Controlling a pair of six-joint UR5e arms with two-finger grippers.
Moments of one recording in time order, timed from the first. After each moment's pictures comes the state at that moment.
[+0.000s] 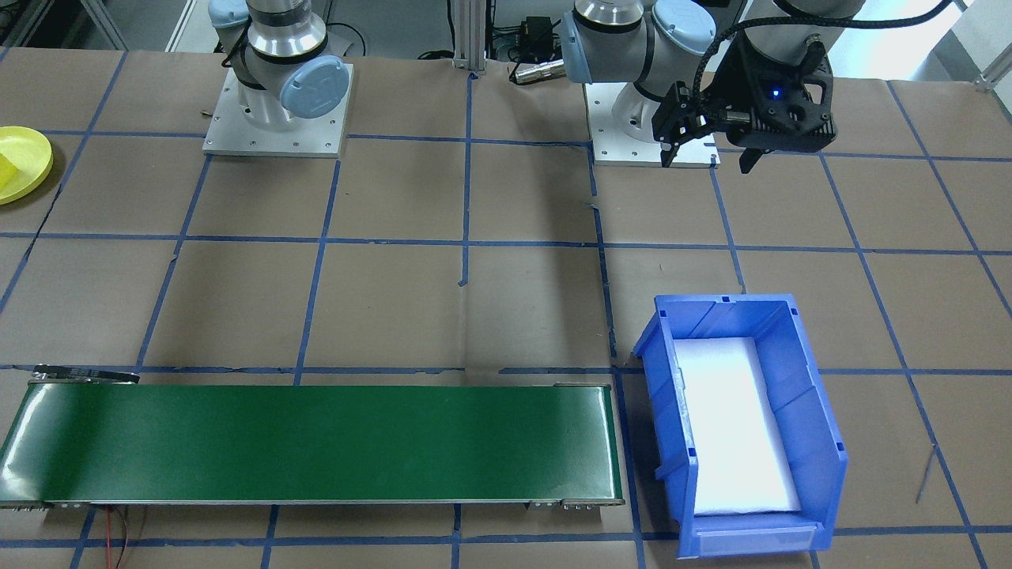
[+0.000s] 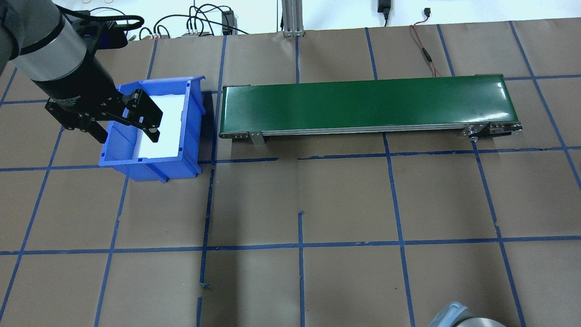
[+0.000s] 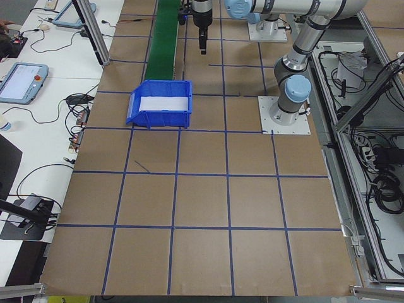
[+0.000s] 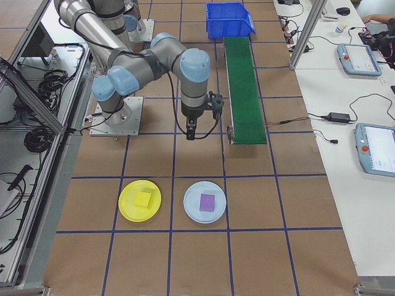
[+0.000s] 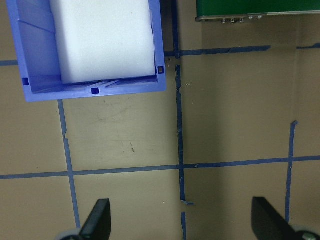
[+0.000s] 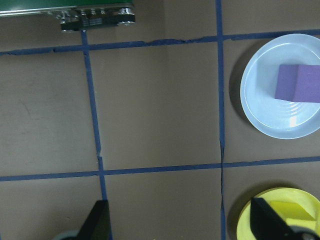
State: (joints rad) left arm -1.49 -1.47 -1.62 -1.70 1.56 0.12; right arm 0.83 -1.61 1.64 -1.57 -1.60 -0.68
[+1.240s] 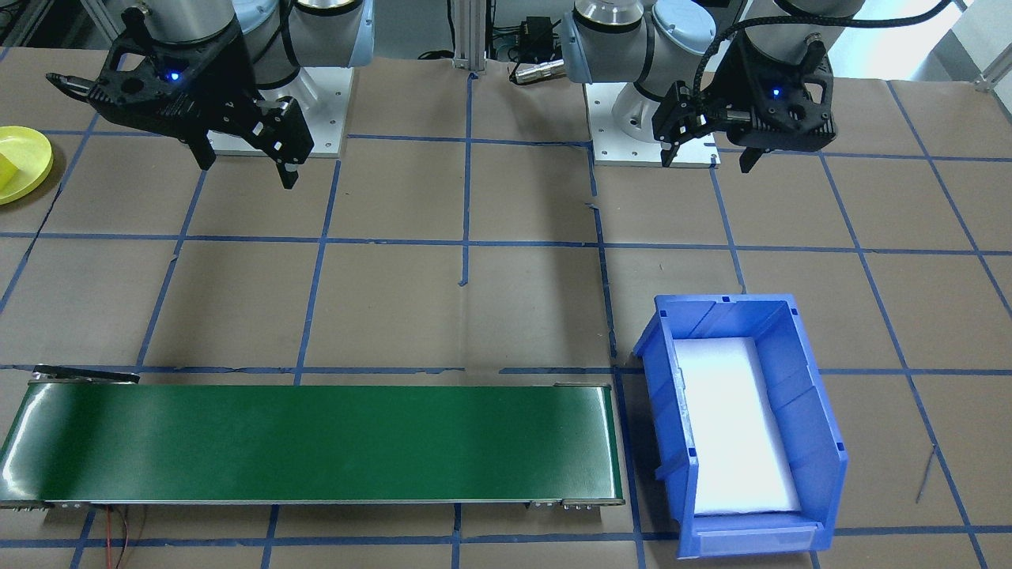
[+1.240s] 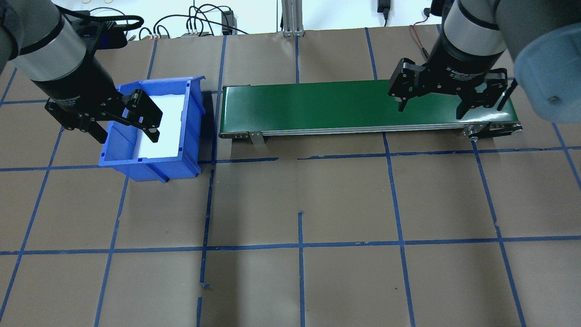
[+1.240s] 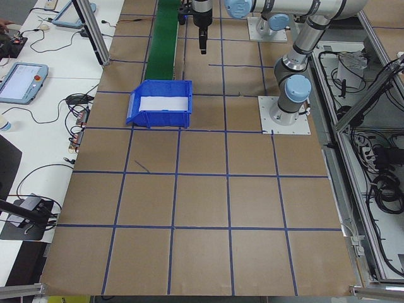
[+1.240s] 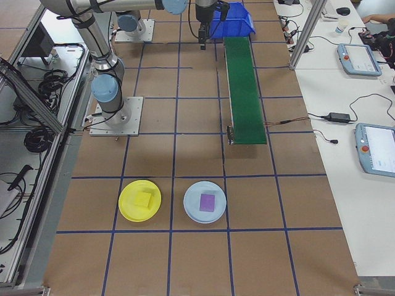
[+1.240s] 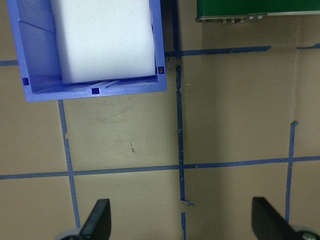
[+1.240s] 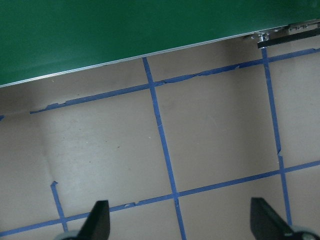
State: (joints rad) left arm -1.49 -1.47 -1.62 -1.70 1.56 0.12; right arm 1.64 -1.65 1.62 -1.63 -1.60 0.31
